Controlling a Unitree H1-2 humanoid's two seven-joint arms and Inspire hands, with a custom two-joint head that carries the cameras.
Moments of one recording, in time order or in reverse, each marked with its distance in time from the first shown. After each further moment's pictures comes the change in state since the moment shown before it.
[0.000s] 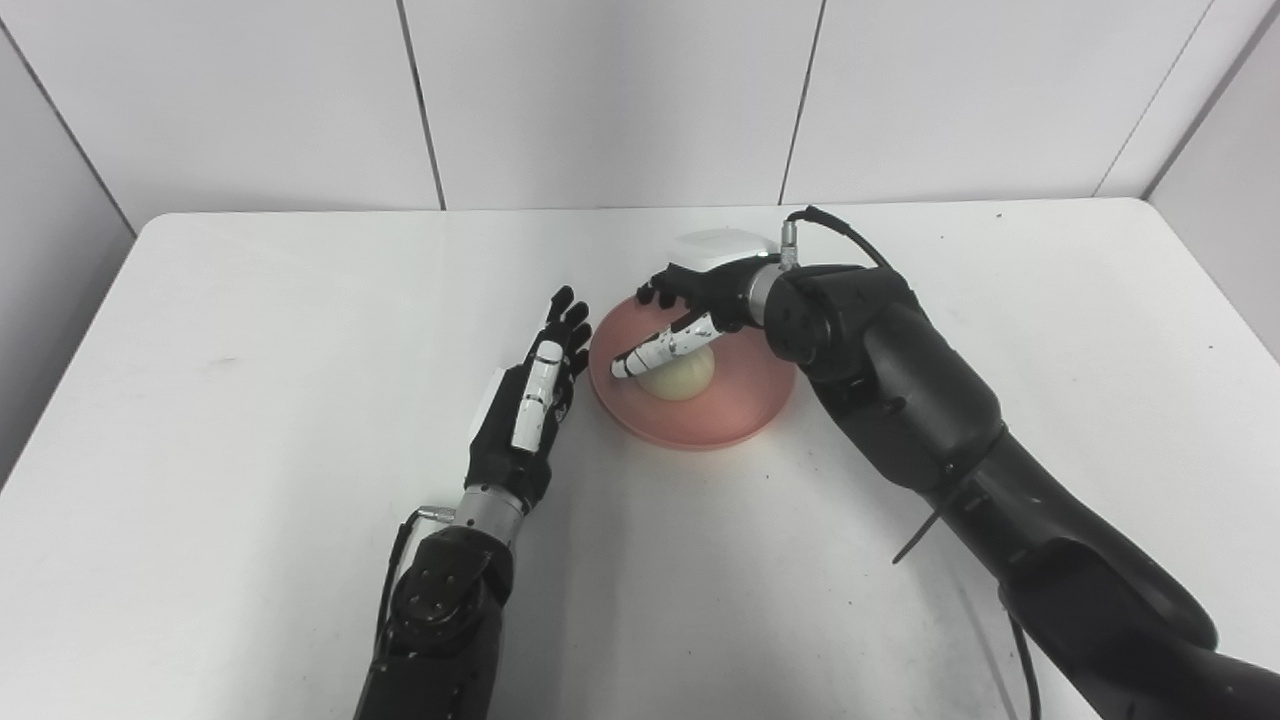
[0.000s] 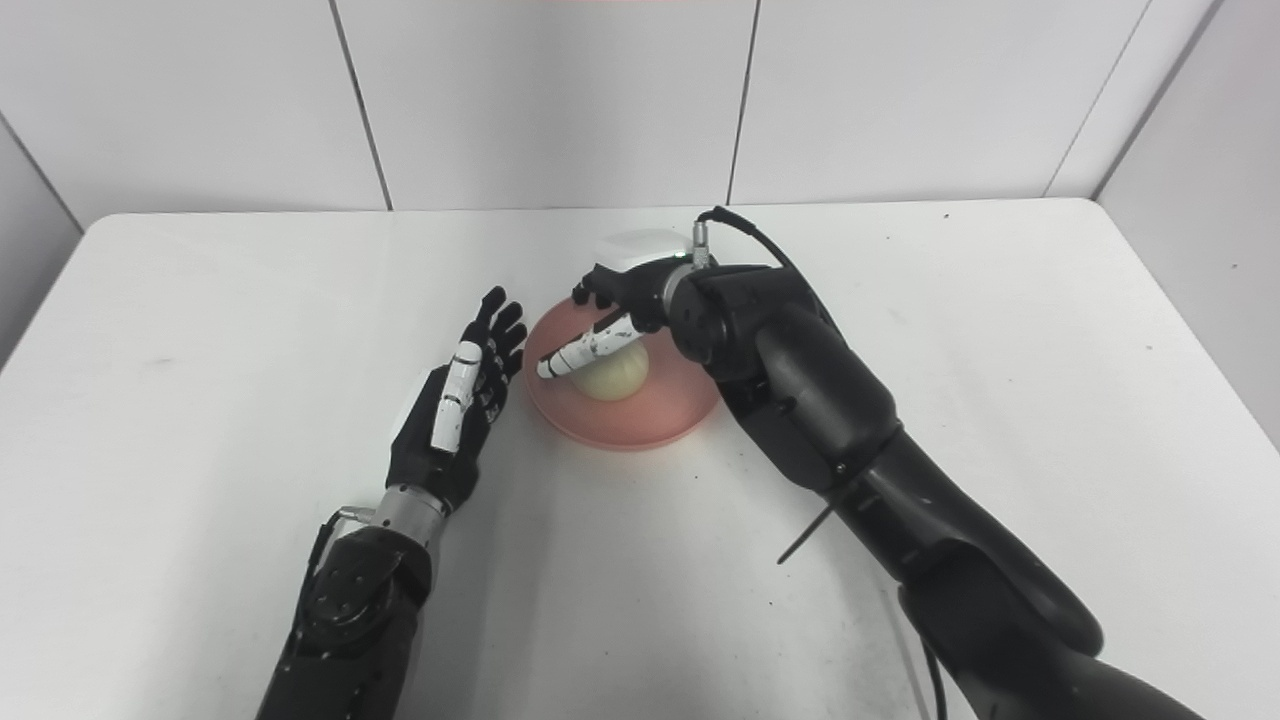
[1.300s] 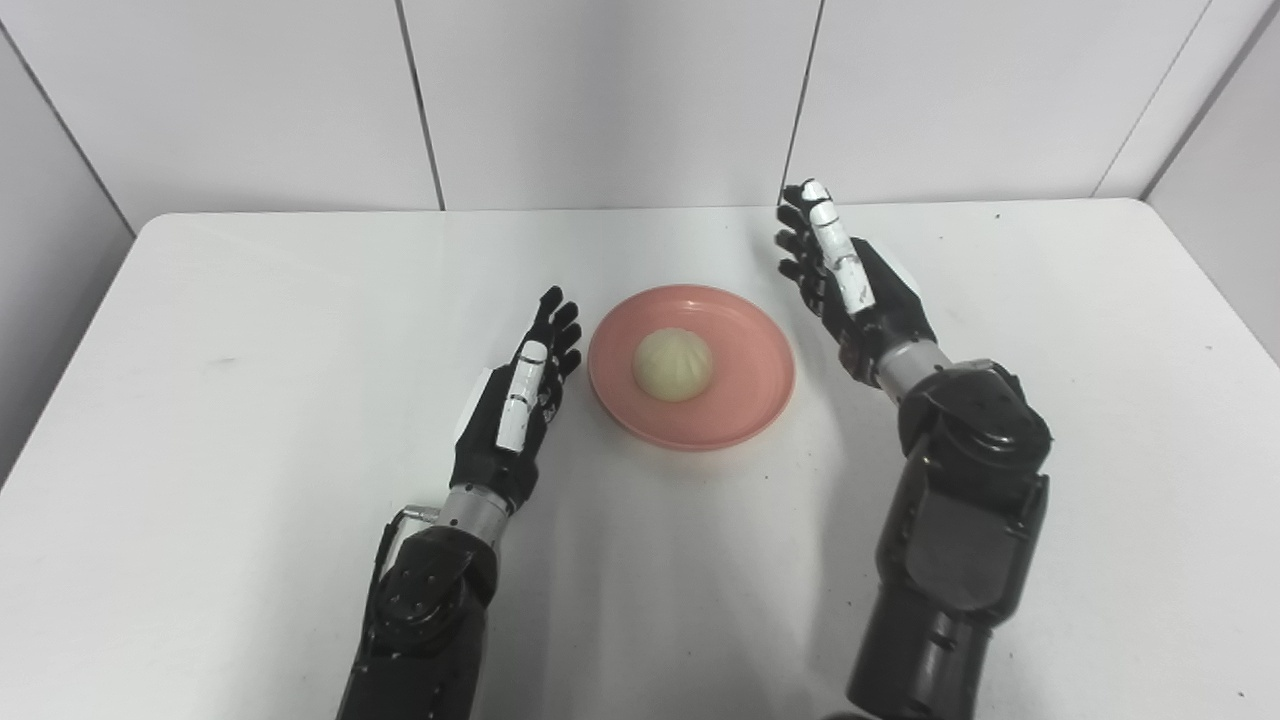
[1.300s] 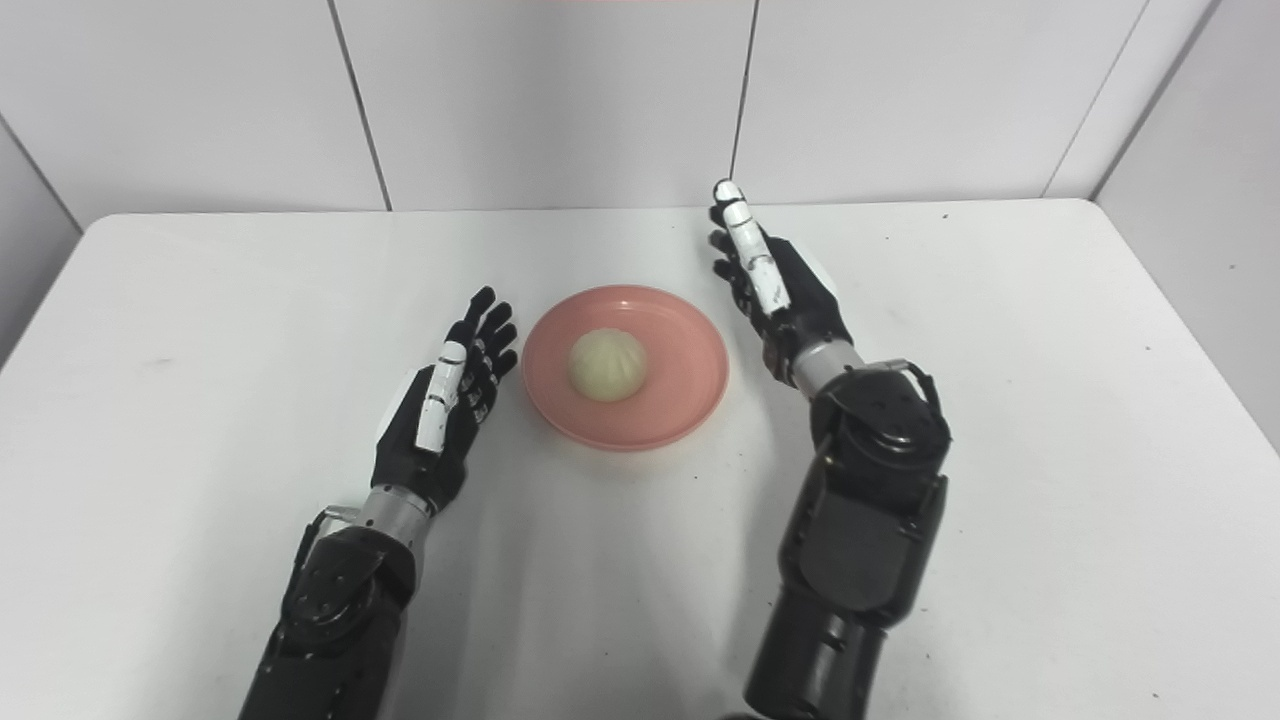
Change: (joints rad) left arm 0.015 0.032 0.023 -0.016 -0.032 0.003 -0.030; right arm 0.340 0.477 -1.022 -0.163 0.561 -0.006 -0.316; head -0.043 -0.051
